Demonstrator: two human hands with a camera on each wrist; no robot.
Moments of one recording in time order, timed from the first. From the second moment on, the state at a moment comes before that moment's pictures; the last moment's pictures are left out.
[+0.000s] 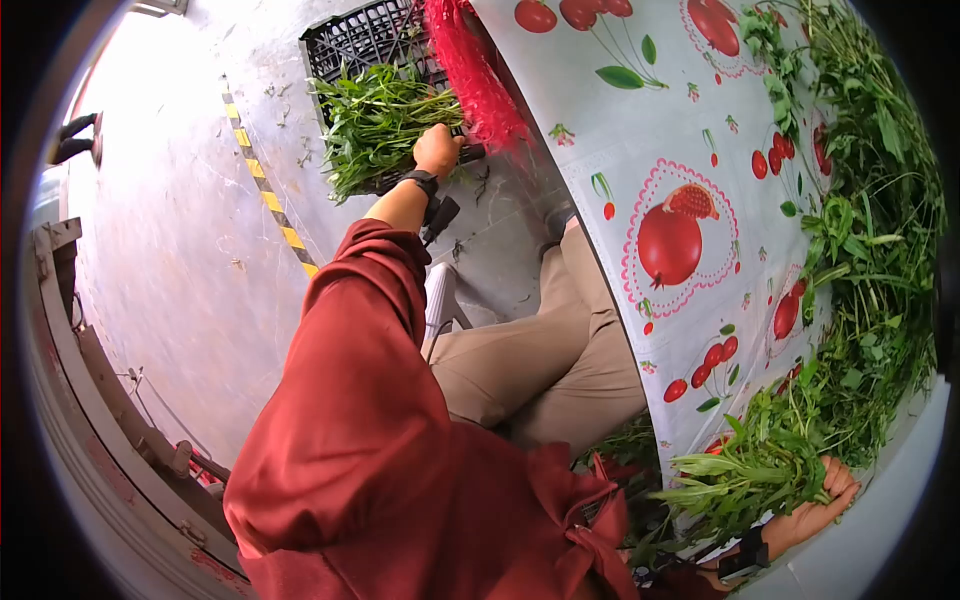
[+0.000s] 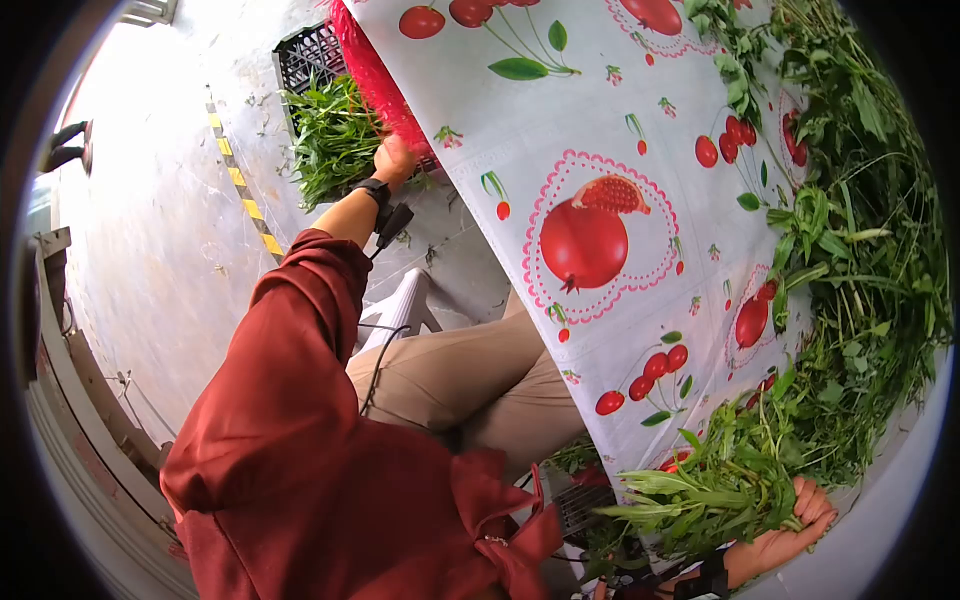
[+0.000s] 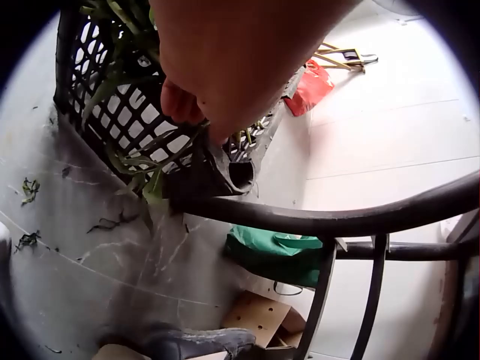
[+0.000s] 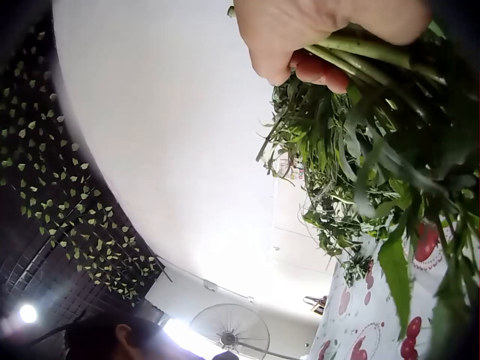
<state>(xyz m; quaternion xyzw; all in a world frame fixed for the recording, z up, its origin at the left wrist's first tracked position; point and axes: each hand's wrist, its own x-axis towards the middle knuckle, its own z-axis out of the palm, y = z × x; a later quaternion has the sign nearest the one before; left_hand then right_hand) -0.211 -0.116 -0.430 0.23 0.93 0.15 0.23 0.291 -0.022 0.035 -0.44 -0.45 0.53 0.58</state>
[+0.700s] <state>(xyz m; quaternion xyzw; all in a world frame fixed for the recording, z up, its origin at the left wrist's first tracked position) -0.238 -0.143 -0.426 0.39 0.90 0.12 0.14 0.267 -0.029 0.039 -0.52 -0.42 0.45 0.59</state>
